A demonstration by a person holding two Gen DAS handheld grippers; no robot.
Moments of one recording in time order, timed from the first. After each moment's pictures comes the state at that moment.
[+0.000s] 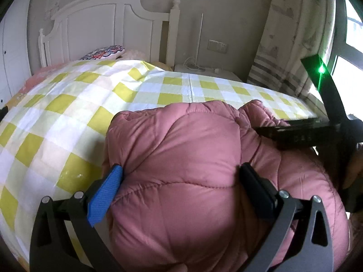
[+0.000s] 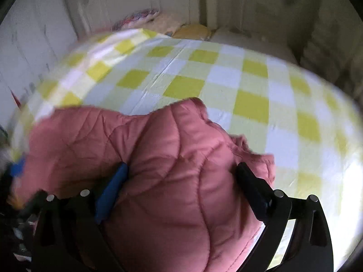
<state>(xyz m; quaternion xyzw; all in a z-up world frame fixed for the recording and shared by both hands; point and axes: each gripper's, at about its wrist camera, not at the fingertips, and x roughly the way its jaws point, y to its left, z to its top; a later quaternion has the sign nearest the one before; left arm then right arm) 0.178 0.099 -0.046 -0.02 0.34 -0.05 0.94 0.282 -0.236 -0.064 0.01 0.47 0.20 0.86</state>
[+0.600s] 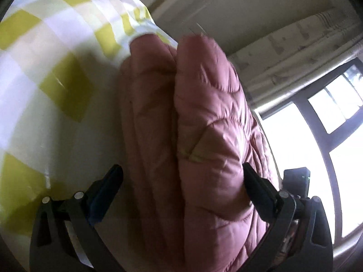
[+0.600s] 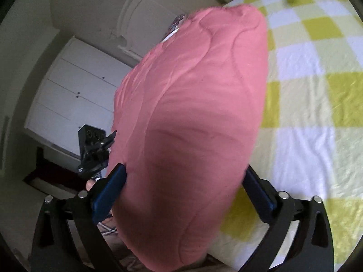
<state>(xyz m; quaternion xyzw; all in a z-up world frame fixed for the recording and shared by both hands) 0.159 0.199 -0.093 -0.30 0.42 -0.24 0.82 0.147 -0.304 -0.111 0.26 0.49 0.39 0.73</state>
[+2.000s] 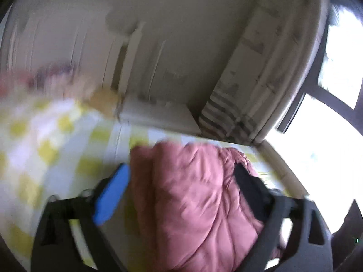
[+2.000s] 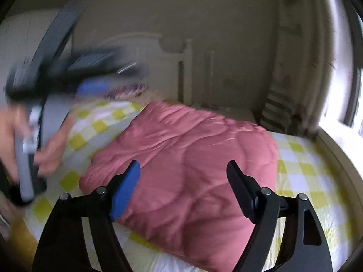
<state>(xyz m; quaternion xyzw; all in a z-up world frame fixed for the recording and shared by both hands) 0.275 0.003 0.056 -0.07 0.26 -0.17 0.95 0.121 -0.263 0.003 -0.06 0.23 0.16 0.96</state>
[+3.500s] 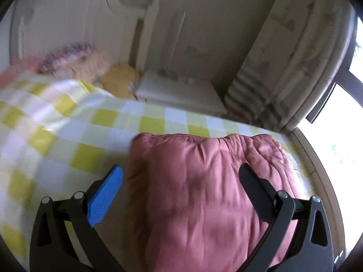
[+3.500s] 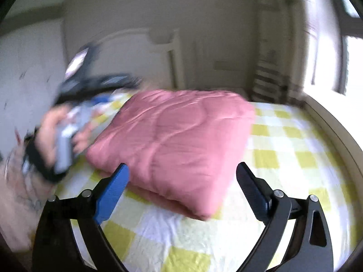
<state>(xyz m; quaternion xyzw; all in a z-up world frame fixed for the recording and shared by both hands) 0.323 -0.009 0.004 -0.08 0.34 -0.10 0.93 0.078 -0.370 -0.020 0.04 0.27 0.15 0.95</state>
